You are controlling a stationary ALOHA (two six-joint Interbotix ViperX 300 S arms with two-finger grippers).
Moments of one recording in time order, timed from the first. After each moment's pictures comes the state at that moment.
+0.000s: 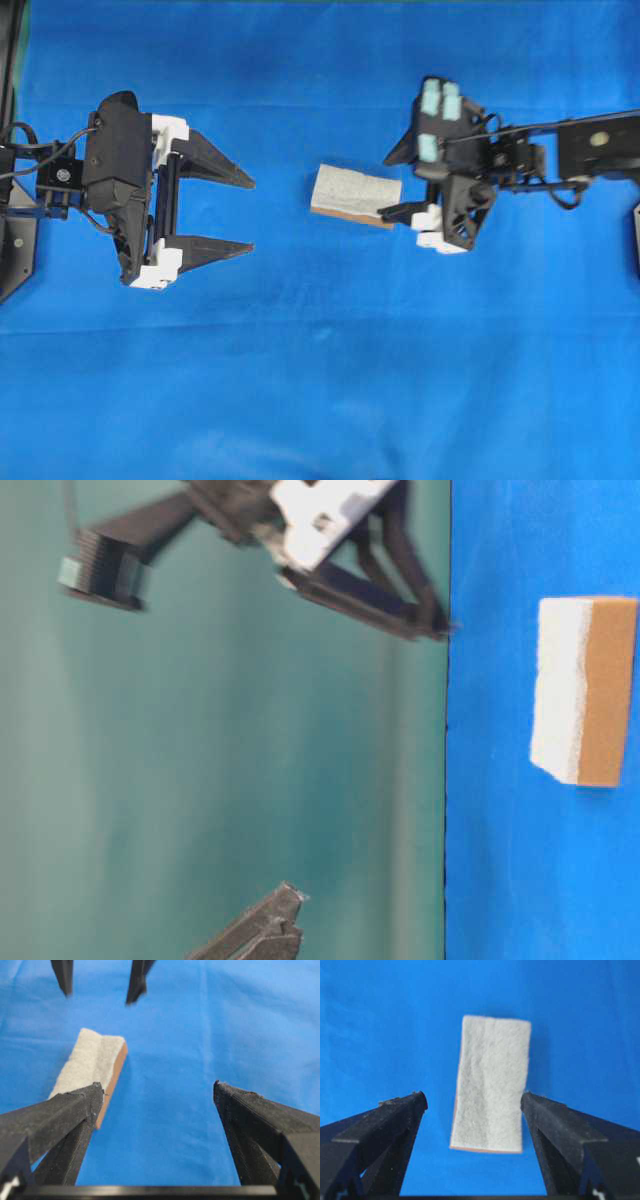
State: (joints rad) left arm -0.02 -0.45 0.93 -0.03 -0.15 -0.03; right arm -0.10 -0.19 0.71 -0.13 0.20 0.17
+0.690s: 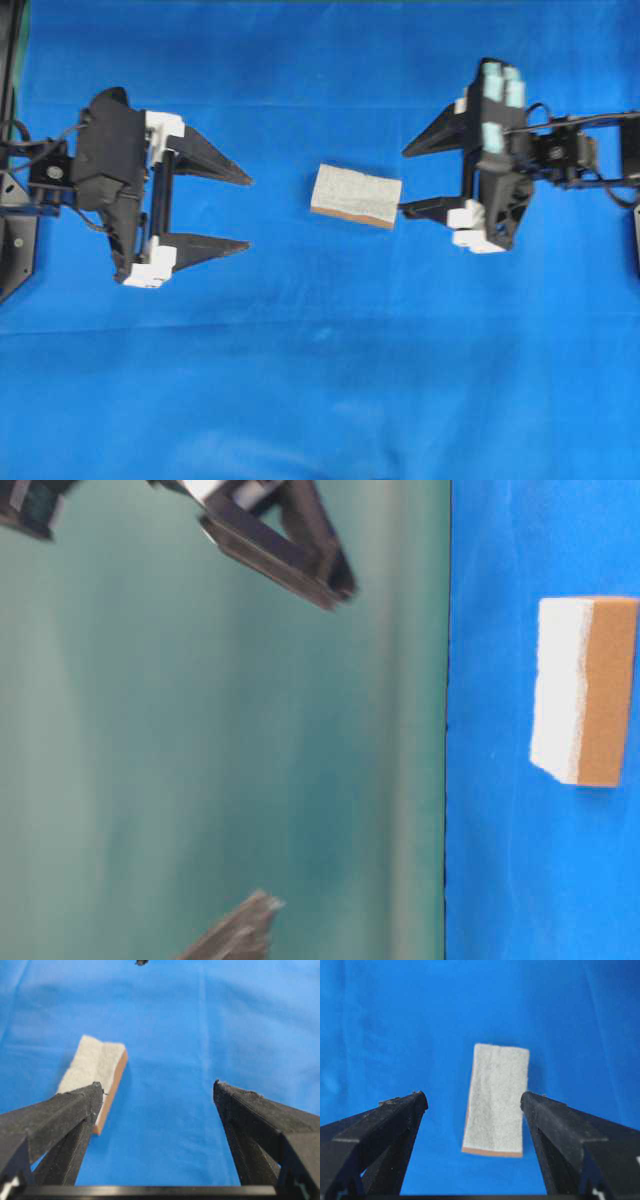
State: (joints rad) left arm -0.02 -0.51 0.93 -0.03 -0.12 -0.02; right arm -0.09 -0.37 0.78 -0.13 0.19 0.18
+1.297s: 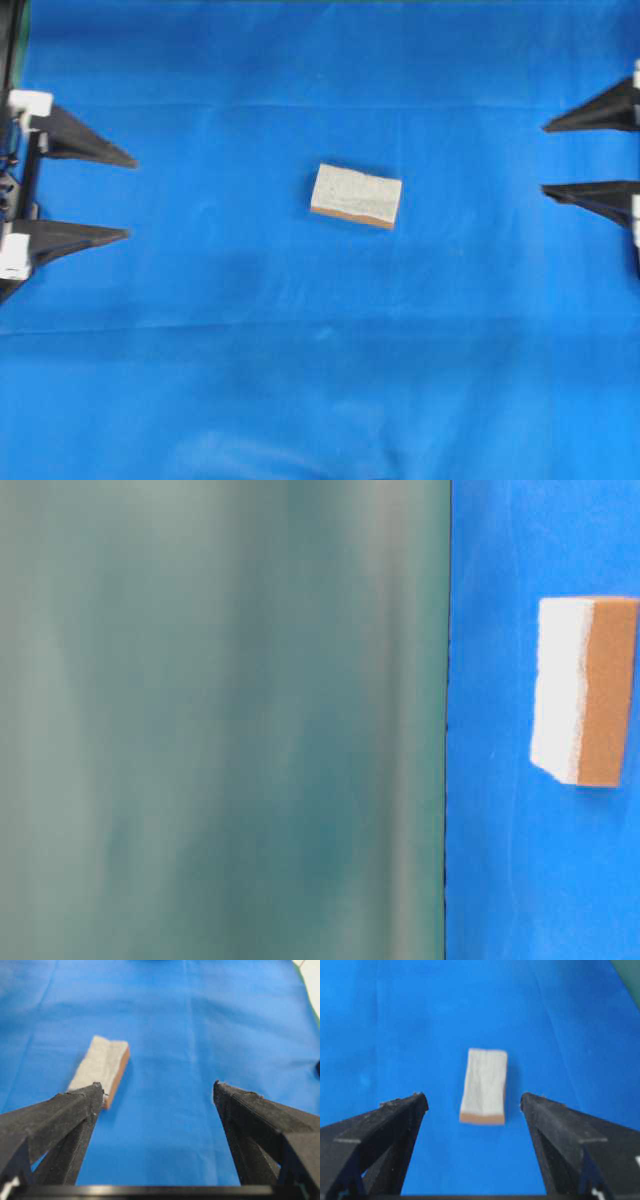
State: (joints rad) left arm -0.02 -1.04 1.11 -0.03 0.11 -0.02; right arm -0.08 -1.03 1.06 -0.13 0.35 0.17
